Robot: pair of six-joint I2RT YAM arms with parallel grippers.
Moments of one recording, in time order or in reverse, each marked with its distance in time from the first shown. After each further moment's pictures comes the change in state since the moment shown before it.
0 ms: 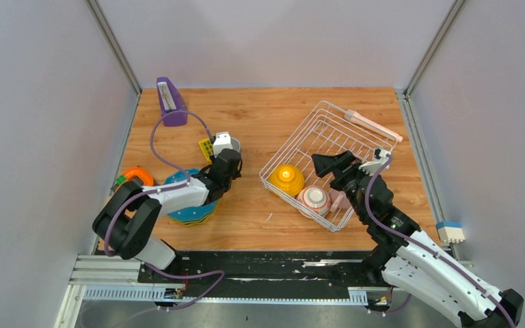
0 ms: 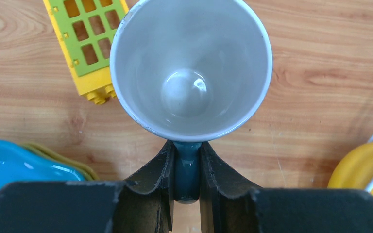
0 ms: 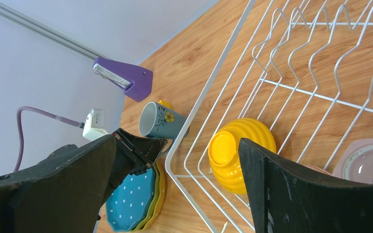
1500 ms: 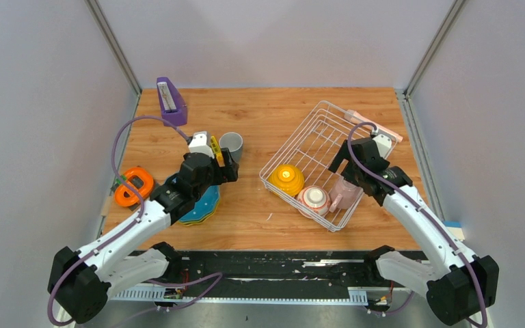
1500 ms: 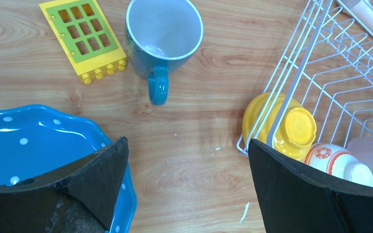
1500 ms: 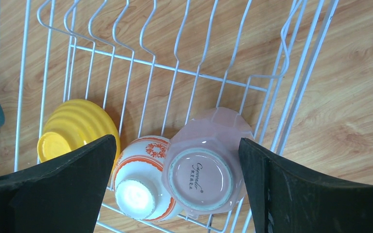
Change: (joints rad) left arm 0.032 -0.512 -0.013 -0.334 0.232 -0.039; right arm -0.329 0.415 0.351 -0.649 -0.085 -0.151
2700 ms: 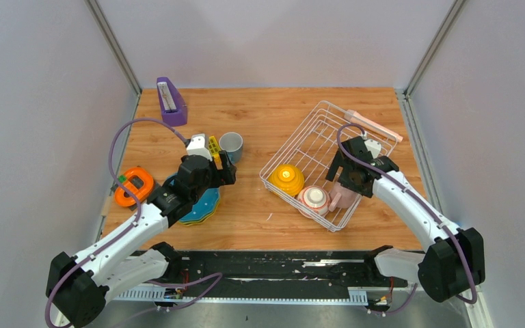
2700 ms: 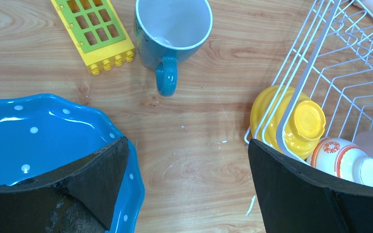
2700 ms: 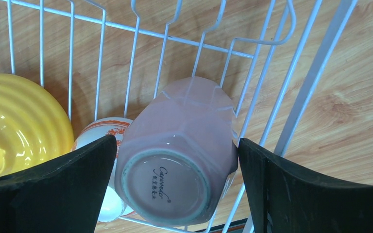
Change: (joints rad) left arm 0.001 -0.042 -0.011 -0.051 -0.007 0.000; right arm -0.006 0.171 0.037 -0.133 -0.034 -0.006
